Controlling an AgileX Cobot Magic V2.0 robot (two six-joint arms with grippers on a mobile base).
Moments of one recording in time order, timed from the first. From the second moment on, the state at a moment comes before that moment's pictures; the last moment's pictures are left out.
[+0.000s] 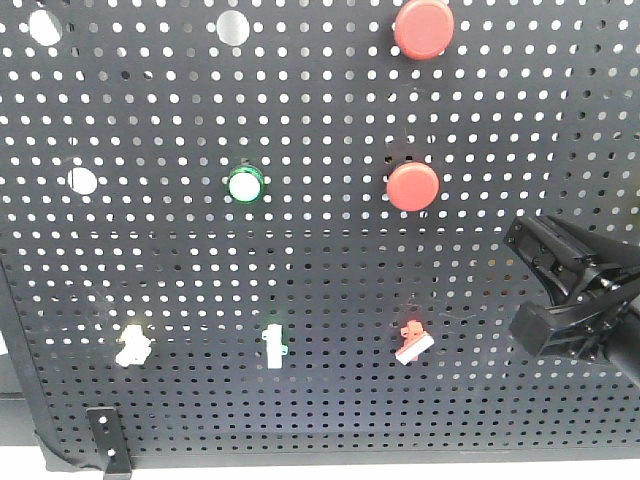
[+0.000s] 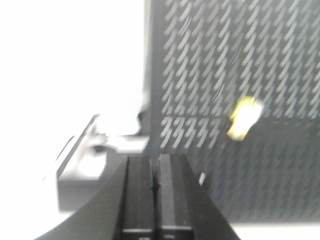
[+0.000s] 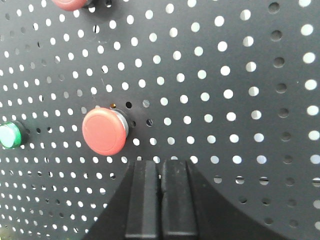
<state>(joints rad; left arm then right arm) -0.03 0.00 -0.01 -0.10 0.00 0.05 0.43 0.96 -0.73 0.10 -0.33 0.05</state>
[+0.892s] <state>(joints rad) -0.01 -0.01 0.03 -0.10 0.13 0.05 0.43 0.96 -0.73 0.10 -0.33 0.05</state>
